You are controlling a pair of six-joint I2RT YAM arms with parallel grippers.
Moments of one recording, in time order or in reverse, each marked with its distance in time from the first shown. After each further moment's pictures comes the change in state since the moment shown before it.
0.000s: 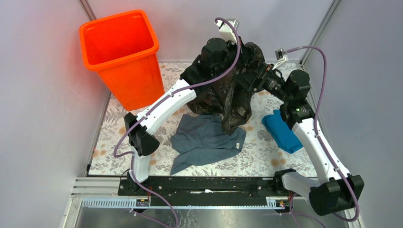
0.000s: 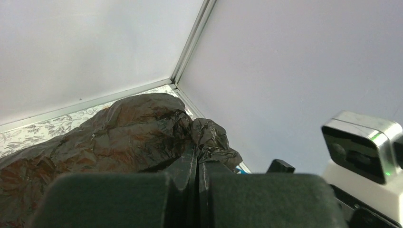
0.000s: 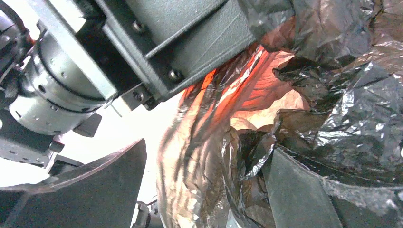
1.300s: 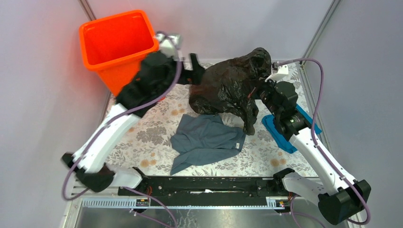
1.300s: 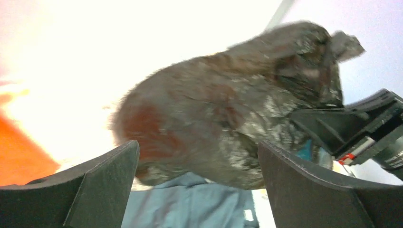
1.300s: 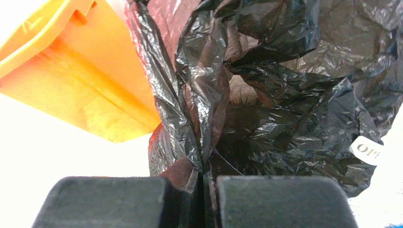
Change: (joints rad) left arm 0.135 -0.555 -0.475 -0.312 -0.042 0.100; right arm 0.197 -0.094 -0.105 -0.138 0.651 -0.262
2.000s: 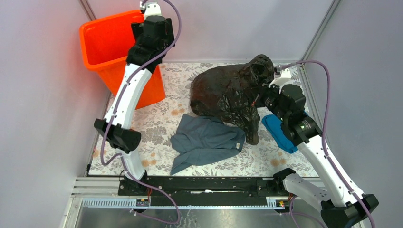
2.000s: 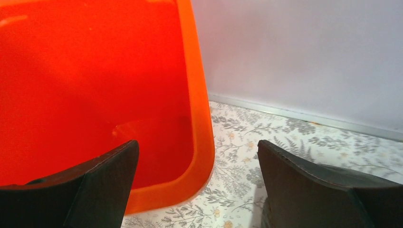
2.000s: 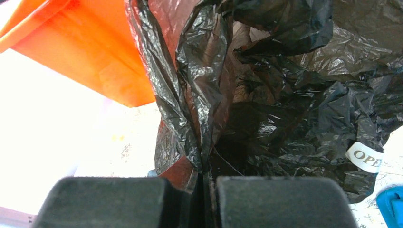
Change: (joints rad) left arm 0.319 0.385 0.528 -0.200 -0.499 0.177; right arm 0.000 -0.103 0.059 -0.262 -0.108 0.007
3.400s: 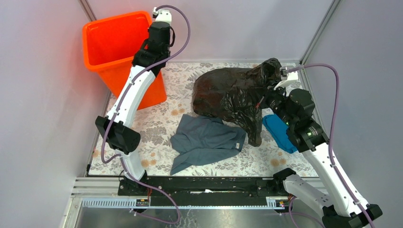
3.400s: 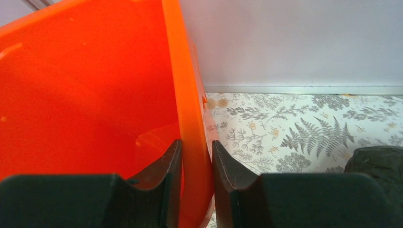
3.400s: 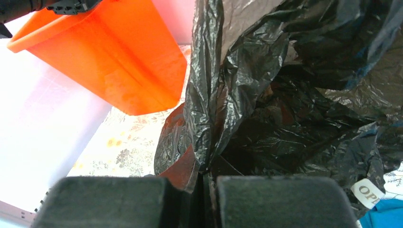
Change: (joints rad) left arm 0.000 0.026 -0.150 0.132 0.025 0.217; right arm 0.000 -0.084 0.006 0.001 0.003 -0.071
